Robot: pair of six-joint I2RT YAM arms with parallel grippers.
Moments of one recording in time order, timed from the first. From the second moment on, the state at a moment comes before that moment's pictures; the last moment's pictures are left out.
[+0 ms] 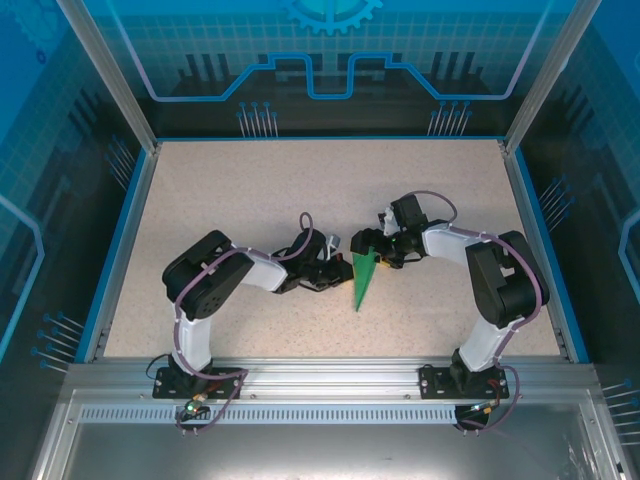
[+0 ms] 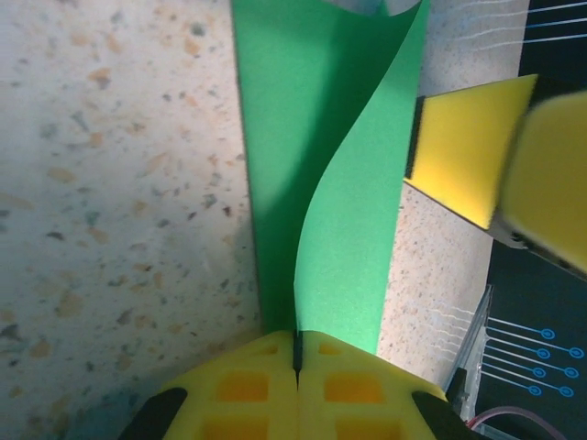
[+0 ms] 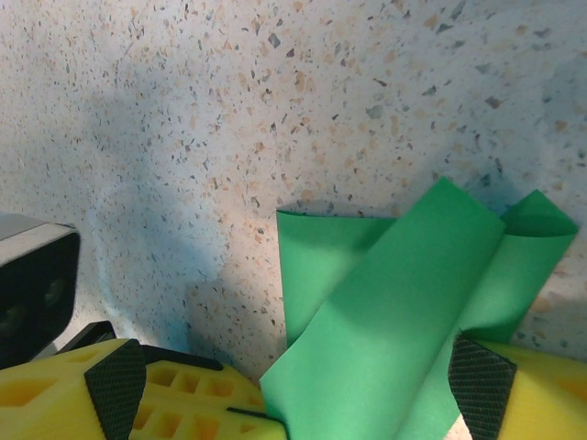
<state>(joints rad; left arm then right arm) -0.68 1.96 0.82 0.44 0.50 -1.05 0.33 1.74 0.92 -0.27 -0.50 0.58</state>
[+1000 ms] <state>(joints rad) -0.67 1.97 0.83 0.46 0.53 -1.06 0.36 1.68 0.85 -0.27 -0.52 0.58</state>
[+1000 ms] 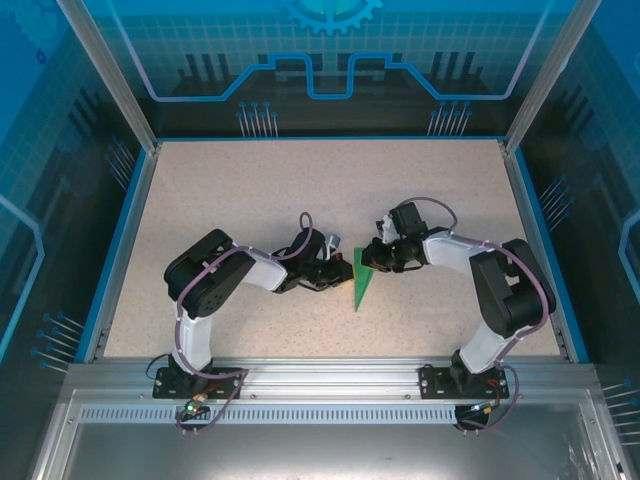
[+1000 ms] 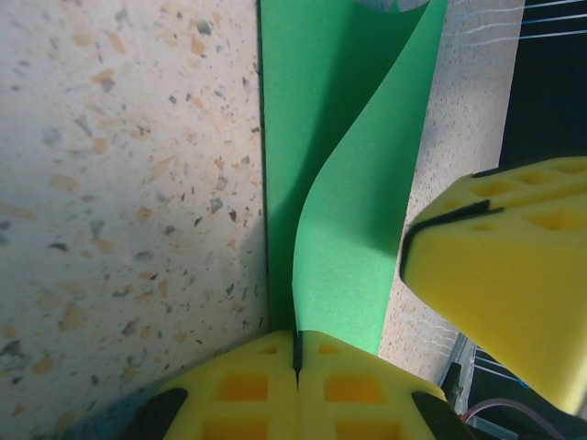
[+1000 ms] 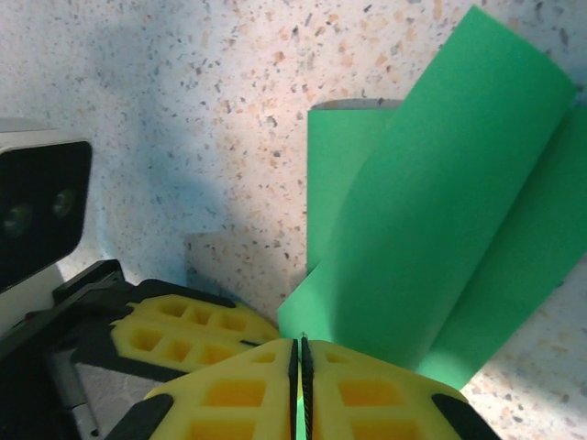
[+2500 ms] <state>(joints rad) -0.66 1.98 0.84 0.46 0.56 -1.06 0.35 1.75 0.90 -0.36 -0.40 0.51</state>
